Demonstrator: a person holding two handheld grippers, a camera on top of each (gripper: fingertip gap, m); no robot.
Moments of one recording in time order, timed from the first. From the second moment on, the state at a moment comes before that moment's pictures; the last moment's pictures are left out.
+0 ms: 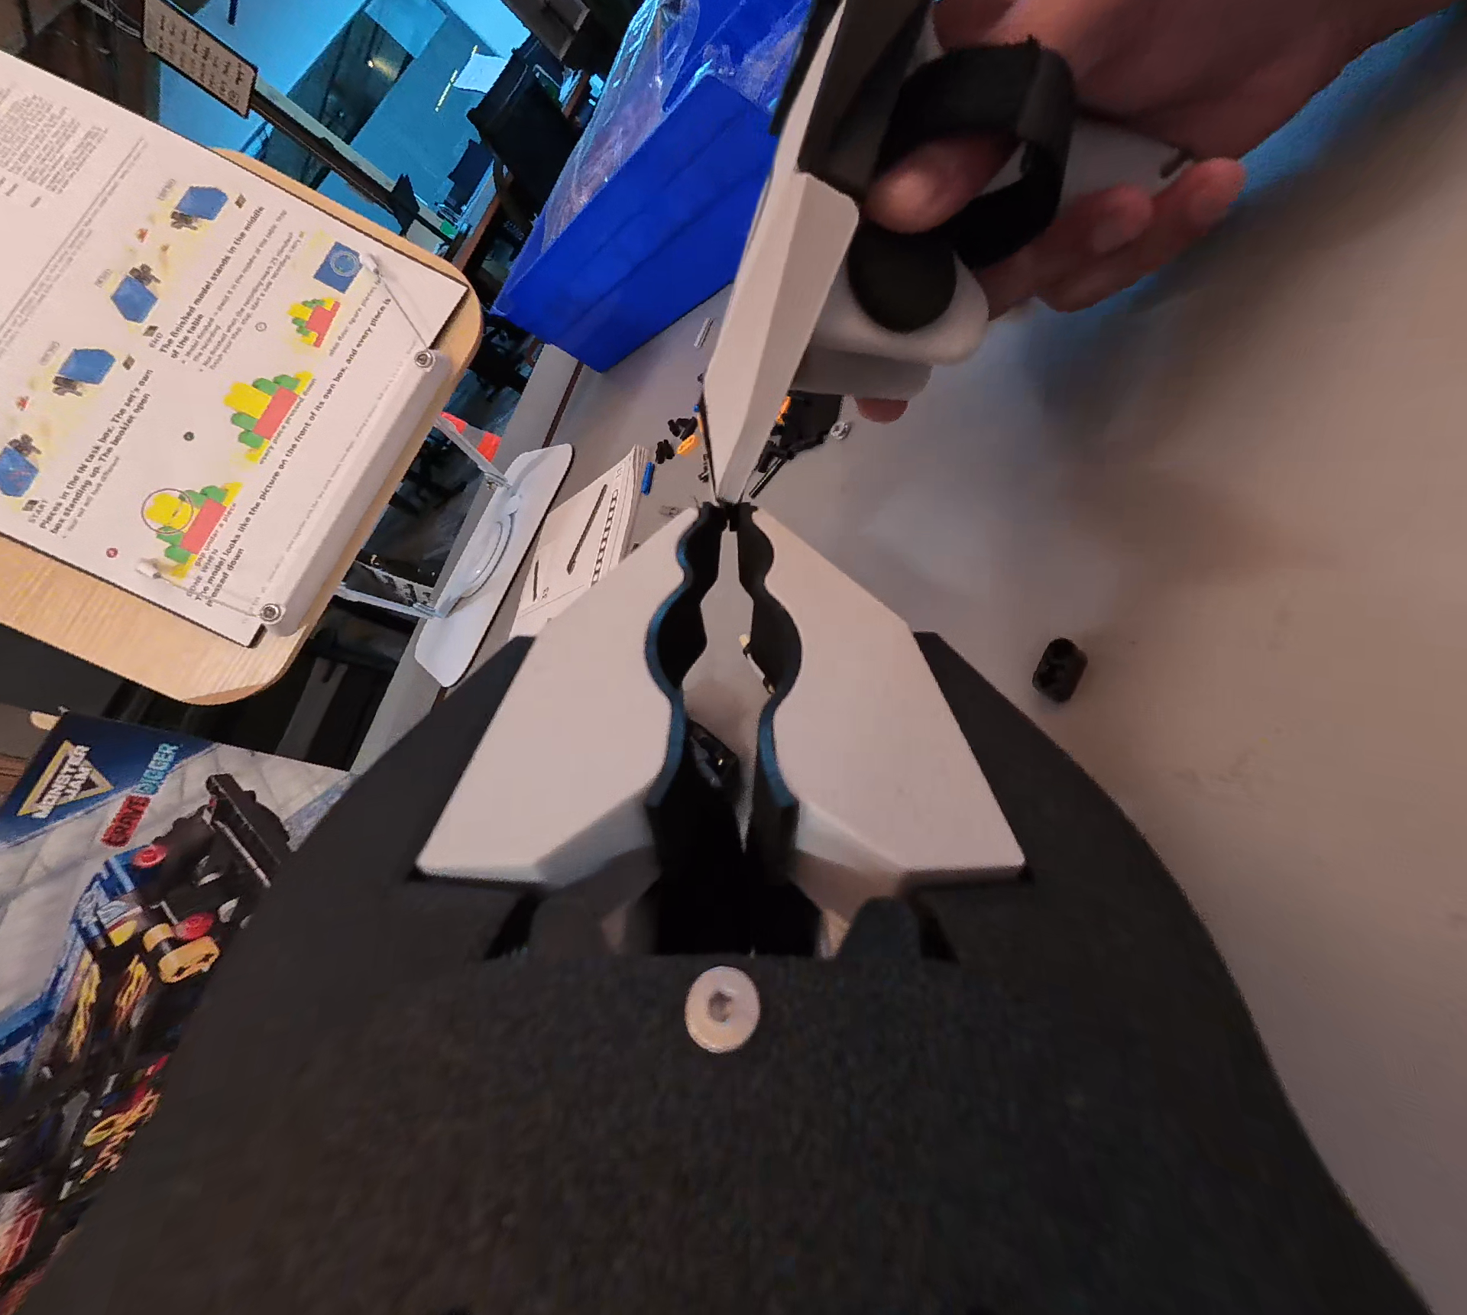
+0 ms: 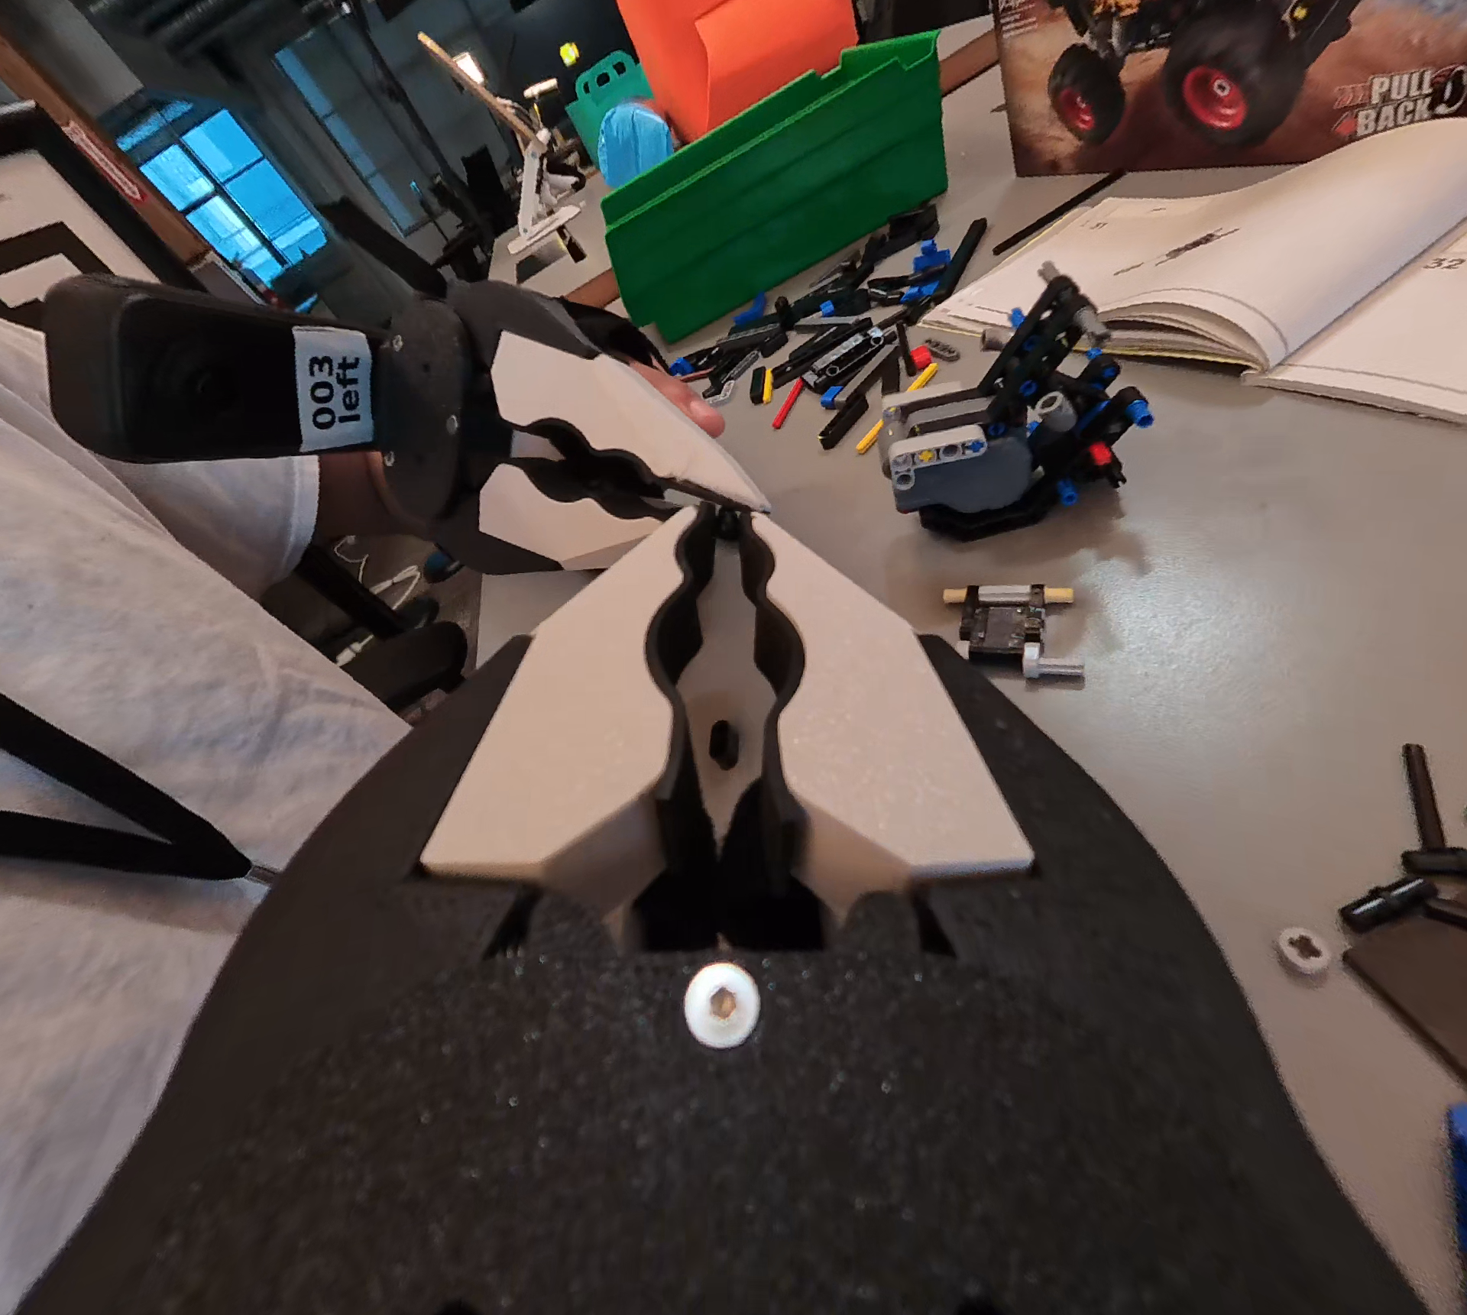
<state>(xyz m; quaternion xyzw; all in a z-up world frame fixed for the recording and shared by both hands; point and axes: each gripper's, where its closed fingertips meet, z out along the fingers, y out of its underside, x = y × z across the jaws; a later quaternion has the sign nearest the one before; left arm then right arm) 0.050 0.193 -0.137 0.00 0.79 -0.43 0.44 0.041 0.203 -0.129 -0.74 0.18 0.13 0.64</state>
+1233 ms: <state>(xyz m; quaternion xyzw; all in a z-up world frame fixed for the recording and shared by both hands) 0.048 0.194 -0.130 0.05 0.76 -0.40 0.52 0.040 0.200 -0.125 -0.71 0.19 0.17 0.65</state>
